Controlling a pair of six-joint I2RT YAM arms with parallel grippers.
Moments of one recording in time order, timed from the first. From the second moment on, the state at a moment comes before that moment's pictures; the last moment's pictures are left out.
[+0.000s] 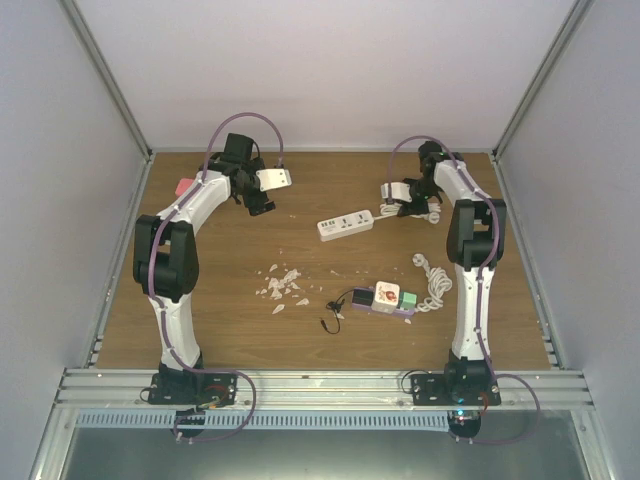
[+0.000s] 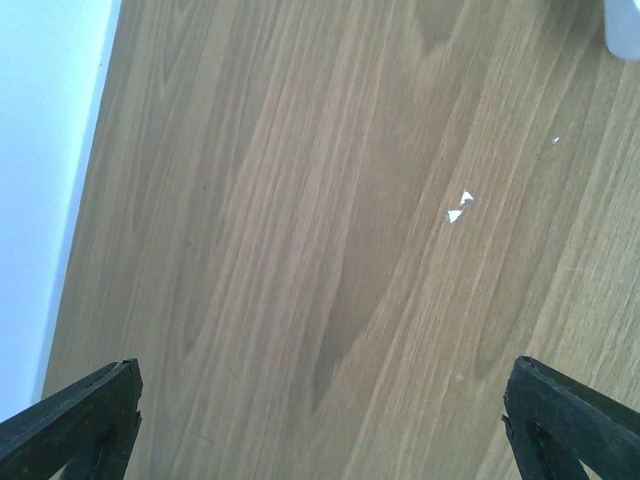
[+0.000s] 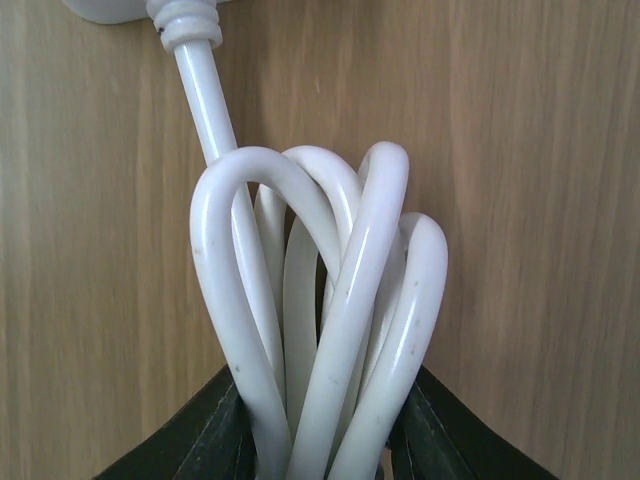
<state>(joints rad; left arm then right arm) -0.21 1.99 1.66 -0.62 0.22 1.09 0.06 2.42 2.06 -1.02 -0.34 -1.58</state>
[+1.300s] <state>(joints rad) -0.24 2.07 1.75 -0.72 0.28 1.06 -0.19 2.25 1.93 -1.02 -0.40 -1.62</state>
